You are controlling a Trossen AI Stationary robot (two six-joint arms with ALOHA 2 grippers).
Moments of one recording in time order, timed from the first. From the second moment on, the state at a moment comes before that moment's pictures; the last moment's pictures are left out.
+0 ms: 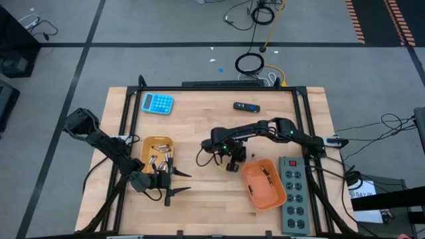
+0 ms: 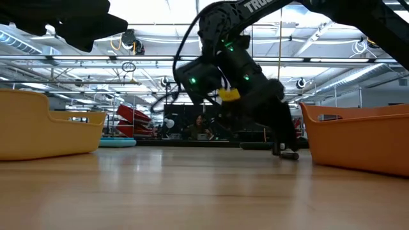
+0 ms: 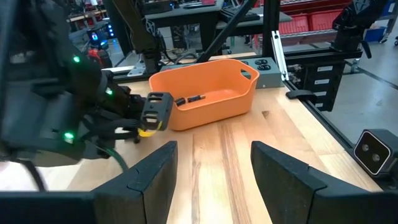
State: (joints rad) left arm -0.73 1.46 0.46 0.78 -0.68 -0.04; right arm -0.01 2.37 1.84 -1.57 -0.21 0.27
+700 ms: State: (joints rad) left arm -0.62 1.52 0.48 0.81 -0.69 -0.30; right arm 0.25 1.84 1.89 -1.57 -0.05 0.66
